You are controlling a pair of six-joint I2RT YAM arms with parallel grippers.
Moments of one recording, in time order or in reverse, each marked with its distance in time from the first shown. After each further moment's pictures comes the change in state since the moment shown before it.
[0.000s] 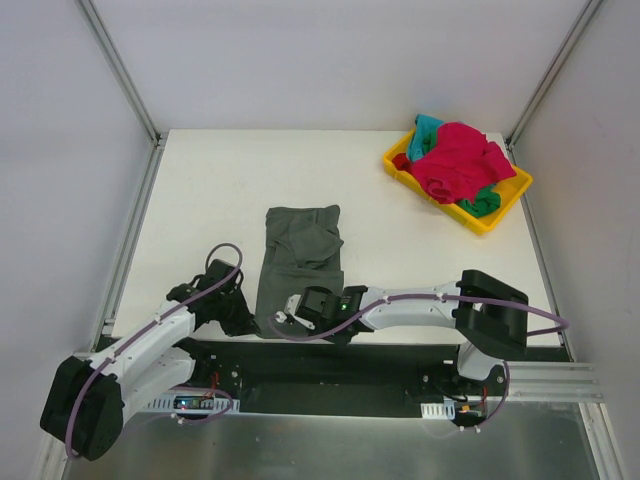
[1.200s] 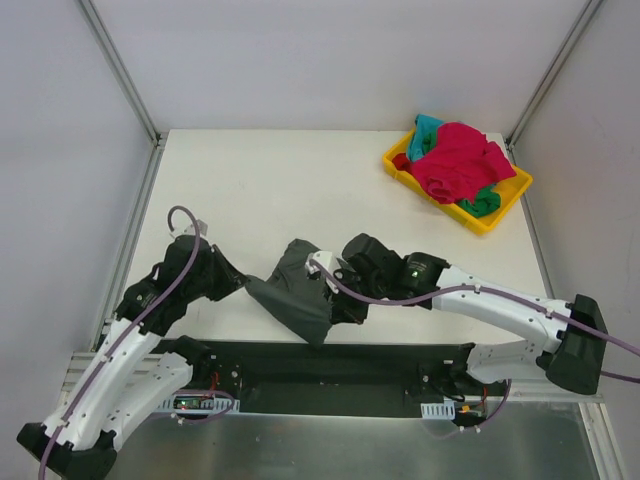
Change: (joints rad) left arm -0.006 -0.312 0.388 -0.238 -0.190 0.021; right arm -0.200 -0.415 0.040 -0.034 -0.520 -0.039
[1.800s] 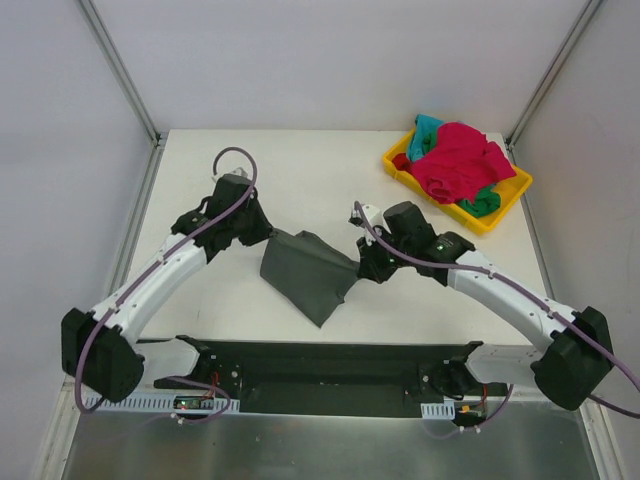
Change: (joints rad) left arm -0.006 0.581 0.266 0.297 -0.039 0.103; right arm -0.392 -0.058 -0.076 0.069 0.088 0.066
